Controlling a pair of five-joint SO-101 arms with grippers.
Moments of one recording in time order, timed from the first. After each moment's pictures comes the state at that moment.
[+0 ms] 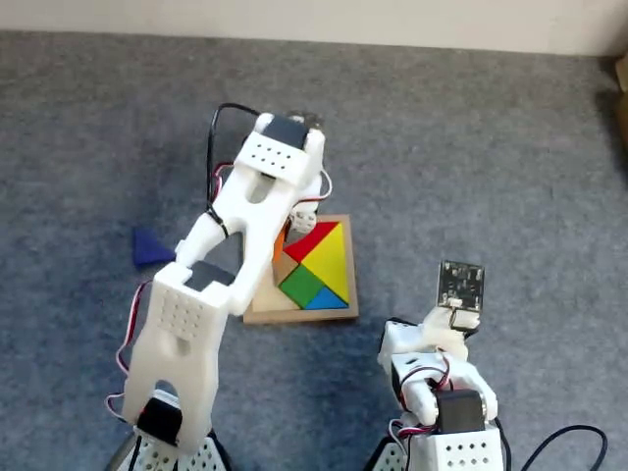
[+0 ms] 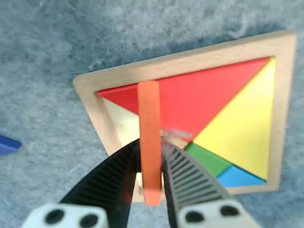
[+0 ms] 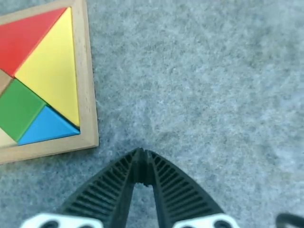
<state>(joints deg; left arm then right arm) 17.4 38.5 -35.5 99.5 20.3 -10.4 -104.6 95.9 67.7 -11.4</state>
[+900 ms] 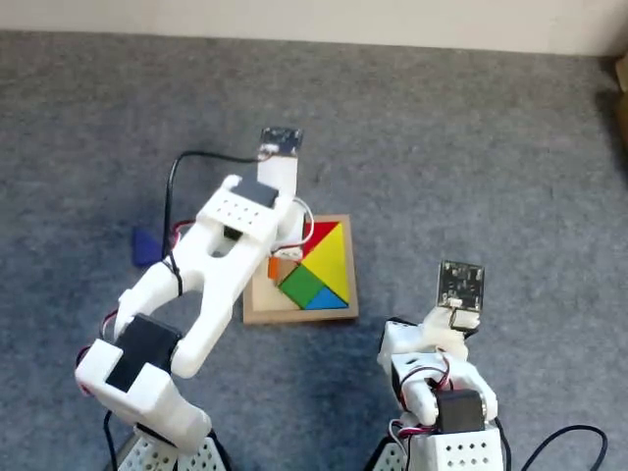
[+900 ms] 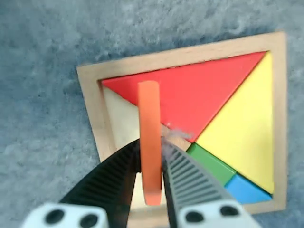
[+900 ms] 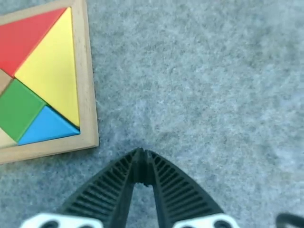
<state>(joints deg) 17.4 6.4 20.6 59.4 24.0 -10.4 -104.6 95.9 67.7 -11.4</state>
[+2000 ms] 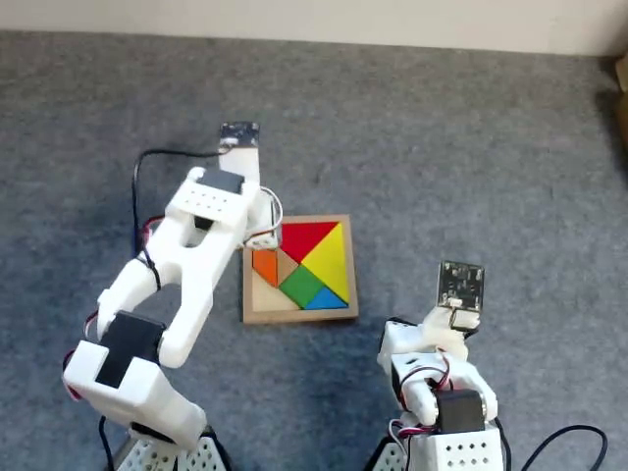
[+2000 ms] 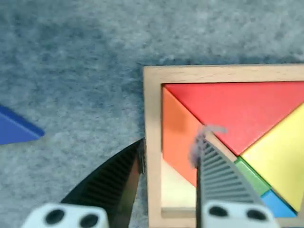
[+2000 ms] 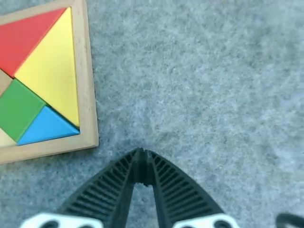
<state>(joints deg) 8.6 6.3 17.5 64.7 24.4 -10.4 -104.6 95.9 67.7 -11.4</state>
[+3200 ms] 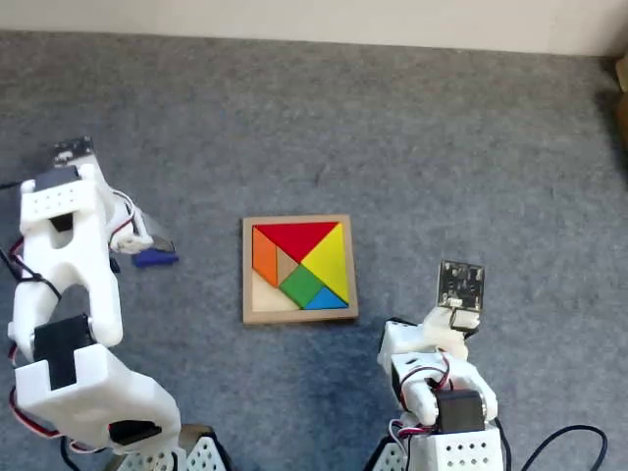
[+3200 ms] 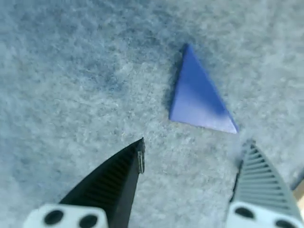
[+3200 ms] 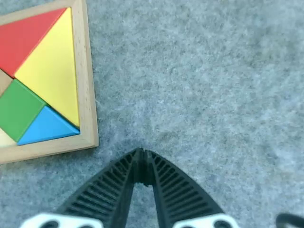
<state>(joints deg) -25.6 6.3 17.8 72.3 12.0 -10.4 -104.6 95.9 67.7 -11.4</state>
